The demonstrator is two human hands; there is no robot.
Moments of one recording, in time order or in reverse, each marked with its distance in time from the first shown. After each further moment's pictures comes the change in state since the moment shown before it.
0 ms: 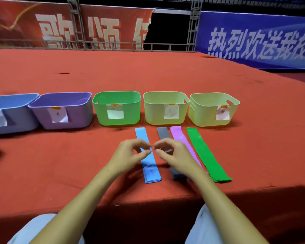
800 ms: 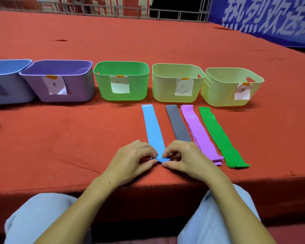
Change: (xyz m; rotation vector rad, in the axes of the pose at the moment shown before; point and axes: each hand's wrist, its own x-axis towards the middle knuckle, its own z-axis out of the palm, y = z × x) left_hand -0.067 -0.028 0.017 0.281 -0.126 0.158; right_hand -0.036 0.014 0.017 -0.227 -0.286 0.054
